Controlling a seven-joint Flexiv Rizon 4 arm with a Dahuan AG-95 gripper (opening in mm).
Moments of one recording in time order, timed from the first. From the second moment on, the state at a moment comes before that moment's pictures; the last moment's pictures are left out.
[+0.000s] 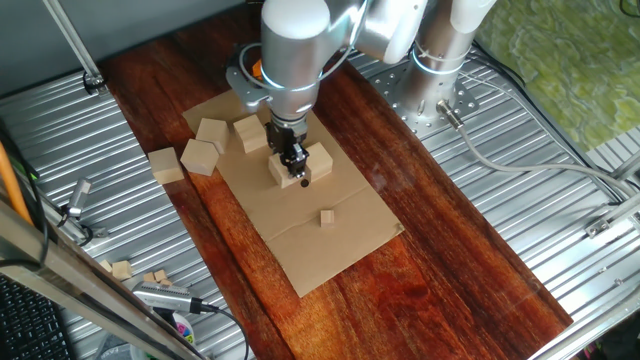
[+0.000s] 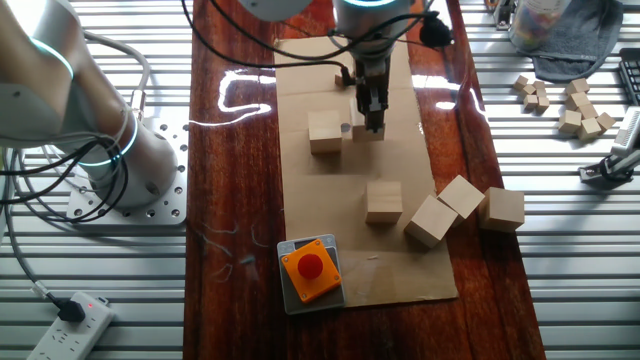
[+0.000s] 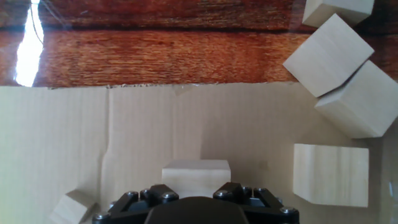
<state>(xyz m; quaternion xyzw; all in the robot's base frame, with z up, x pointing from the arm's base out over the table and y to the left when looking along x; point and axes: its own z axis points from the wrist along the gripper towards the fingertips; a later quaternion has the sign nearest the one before) 0.448 0.071 0.095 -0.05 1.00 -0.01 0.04</state>
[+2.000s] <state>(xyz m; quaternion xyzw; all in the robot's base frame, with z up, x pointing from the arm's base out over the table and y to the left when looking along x) 0.446 0.070 0.063 -0.03 1.00 0.00 0.02</state>
